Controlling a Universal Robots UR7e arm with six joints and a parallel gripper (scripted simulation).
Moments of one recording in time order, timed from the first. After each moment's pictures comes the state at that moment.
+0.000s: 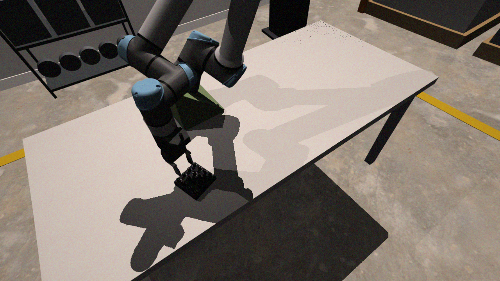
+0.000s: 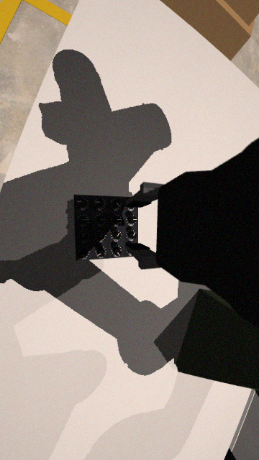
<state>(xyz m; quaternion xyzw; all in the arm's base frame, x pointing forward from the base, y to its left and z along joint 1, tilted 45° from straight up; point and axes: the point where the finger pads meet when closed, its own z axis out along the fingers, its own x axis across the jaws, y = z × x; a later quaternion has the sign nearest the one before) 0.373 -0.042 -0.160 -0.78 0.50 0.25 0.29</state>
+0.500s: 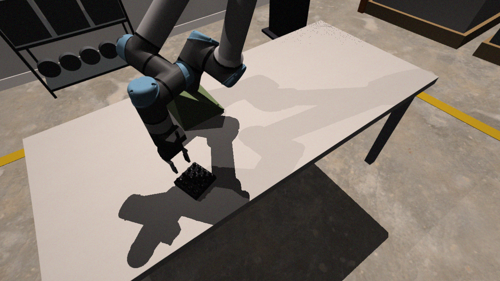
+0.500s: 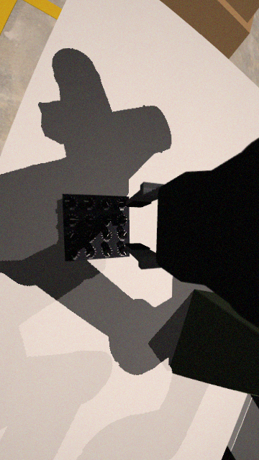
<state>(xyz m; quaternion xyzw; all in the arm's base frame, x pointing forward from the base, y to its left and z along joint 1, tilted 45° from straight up) 0.358 -0.047 -0.163 -0.77 0.50 0.25 0.29</state>
